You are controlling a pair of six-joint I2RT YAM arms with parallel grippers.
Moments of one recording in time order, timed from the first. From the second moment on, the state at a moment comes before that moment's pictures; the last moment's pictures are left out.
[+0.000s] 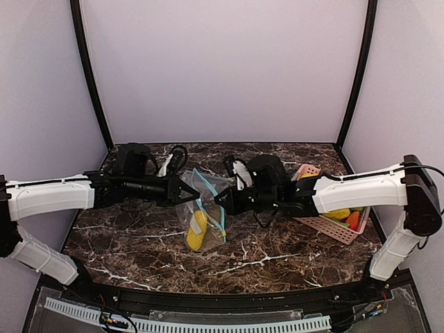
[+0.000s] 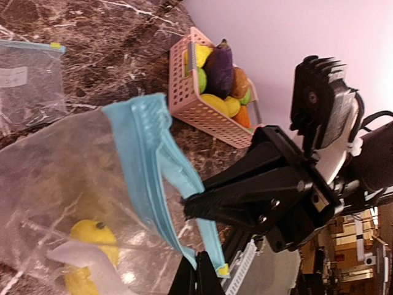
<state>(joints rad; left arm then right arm) -0.70 1.32 0.83 0.01 0.53 -0.74 1.03 1.64 1.06 0.08 -0.06 0.51</state>
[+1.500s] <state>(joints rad) -0.66 1.38 1.02 -0.30 0.41 -0.54 0.47 1.19 0.81 -0.51 0.16 0.67</state>
